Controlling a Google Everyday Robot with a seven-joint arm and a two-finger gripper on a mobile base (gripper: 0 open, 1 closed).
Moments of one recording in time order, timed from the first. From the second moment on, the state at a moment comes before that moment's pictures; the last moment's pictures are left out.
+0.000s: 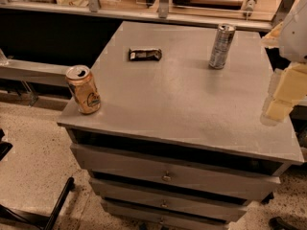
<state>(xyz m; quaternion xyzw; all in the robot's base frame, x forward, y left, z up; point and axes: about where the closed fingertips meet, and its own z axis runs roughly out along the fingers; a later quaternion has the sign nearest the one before) 0.438 -0.217 0.976 -0.60 0.78 -0.03 0.16</state>
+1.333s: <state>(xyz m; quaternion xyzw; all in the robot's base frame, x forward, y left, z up) 0.559 -0.284 1.020 -0.51 0.78 -0.03 0.36</state>
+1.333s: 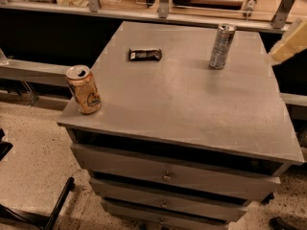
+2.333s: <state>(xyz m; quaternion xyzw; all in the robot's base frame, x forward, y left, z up) 0.699 -0.249 0.994 -0.38 0.72 0.12 0.57</state>
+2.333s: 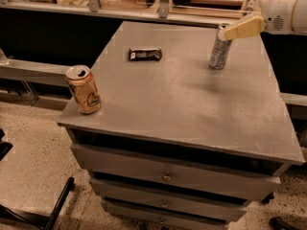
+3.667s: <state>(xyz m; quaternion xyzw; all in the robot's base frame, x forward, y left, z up) 0.735 -0.242 0.934 -0.30 0.74 0.19 0.58</state>
